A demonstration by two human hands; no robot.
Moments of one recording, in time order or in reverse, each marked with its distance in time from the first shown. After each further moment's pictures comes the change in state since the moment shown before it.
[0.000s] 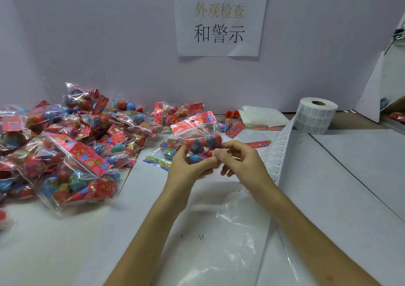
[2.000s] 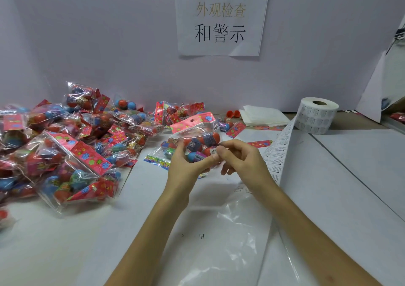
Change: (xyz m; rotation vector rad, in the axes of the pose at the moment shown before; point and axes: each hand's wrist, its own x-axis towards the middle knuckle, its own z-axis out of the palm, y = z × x) left_hand -0.006 0.003 0.001 0.040 0.055 0.082; right_hand -0.003 -0.004 -0.002 0.053 -0.048 -0.076
